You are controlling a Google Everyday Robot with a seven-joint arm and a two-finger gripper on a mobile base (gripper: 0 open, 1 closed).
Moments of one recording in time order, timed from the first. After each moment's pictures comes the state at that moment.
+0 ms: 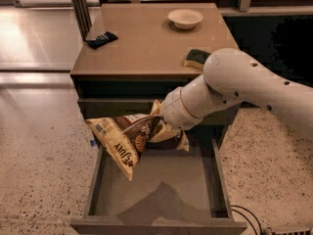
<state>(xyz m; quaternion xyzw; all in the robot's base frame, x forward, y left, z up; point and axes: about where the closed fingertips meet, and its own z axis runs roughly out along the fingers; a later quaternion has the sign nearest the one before) 0.496 0.007 0.780 -0.73 0.59 0.16 0.31</state>
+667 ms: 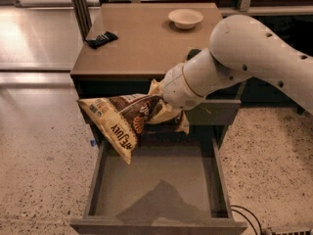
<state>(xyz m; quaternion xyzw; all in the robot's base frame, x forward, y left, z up) 0.507 0.010 0.840 -0.74 0.56 0.15 0.34</state>
